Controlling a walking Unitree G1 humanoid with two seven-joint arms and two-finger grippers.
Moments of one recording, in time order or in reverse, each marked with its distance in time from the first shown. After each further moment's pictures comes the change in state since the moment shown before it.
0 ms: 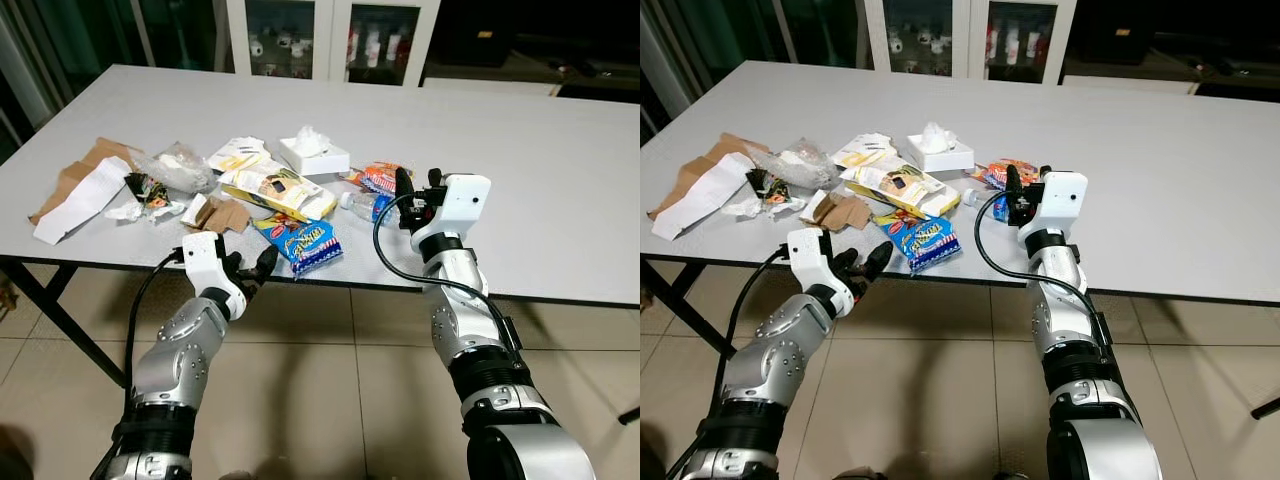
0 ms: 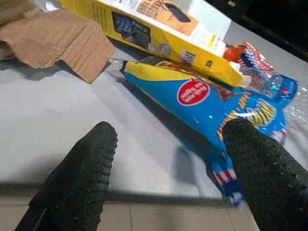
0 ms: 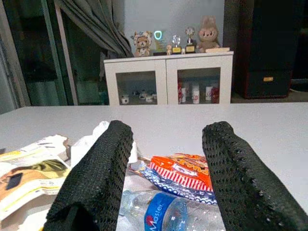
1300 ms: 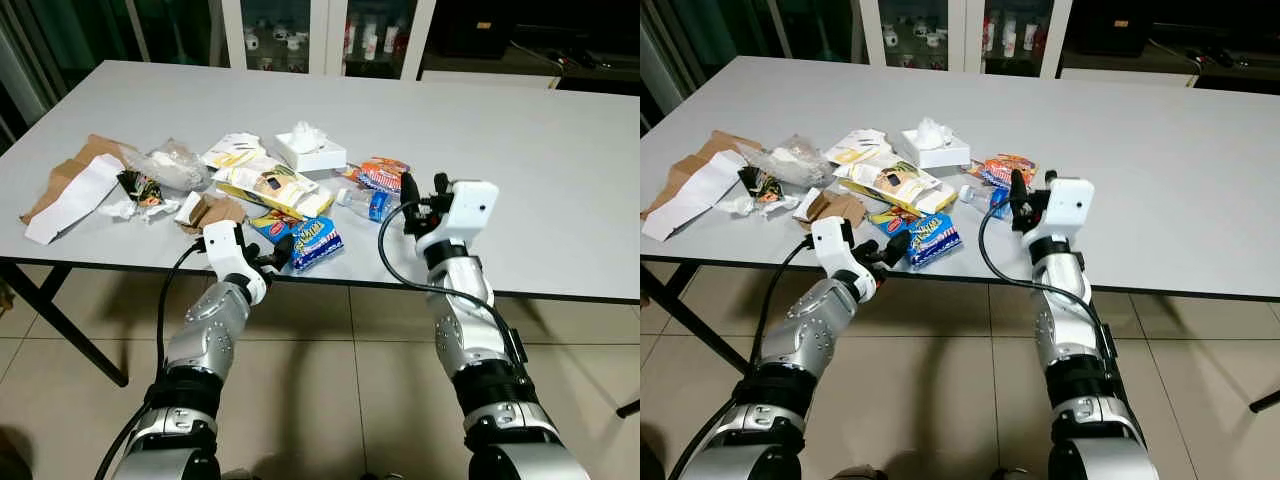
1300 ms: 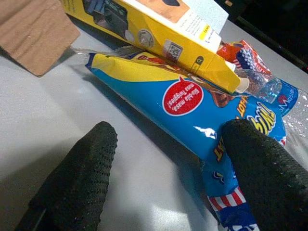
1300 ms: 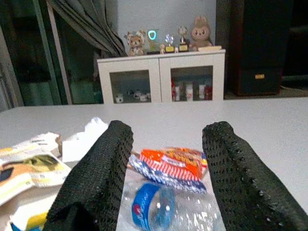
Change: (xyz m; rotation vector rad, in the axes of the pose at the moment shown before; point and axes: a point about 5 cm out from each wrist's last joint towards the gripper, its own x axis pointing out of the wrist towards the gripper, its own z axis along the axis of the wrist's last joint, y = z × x) left arm 0.030 -0.013 -0.006 -0.069 0.011 -0.003; right arm -0.013 -0.003 -0.001 0.003 -0.002 -0.020
